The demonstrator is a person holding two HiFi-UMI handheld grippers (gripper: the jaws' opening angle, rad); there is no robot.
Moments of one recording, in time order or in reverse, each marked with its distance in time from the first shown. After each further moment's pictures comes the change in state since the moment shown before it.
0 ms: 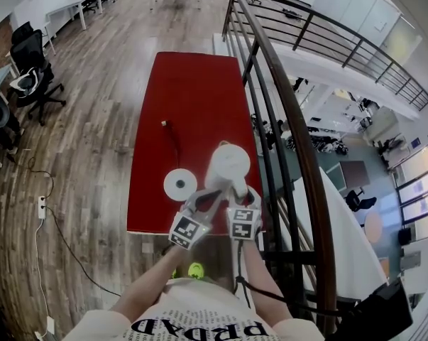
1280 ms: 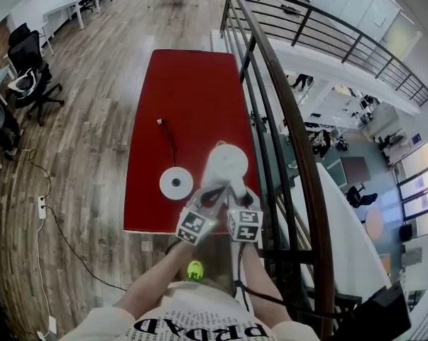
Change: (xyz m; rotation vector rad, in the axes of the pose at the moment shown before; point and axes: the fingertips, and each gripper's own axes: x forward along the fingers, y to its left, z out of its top) left arm 0.035 -0.010 -0.015 -0.036 0.060 0.009; right arm -0.014 -0.006 0.006 0.157 -0.045 0.095
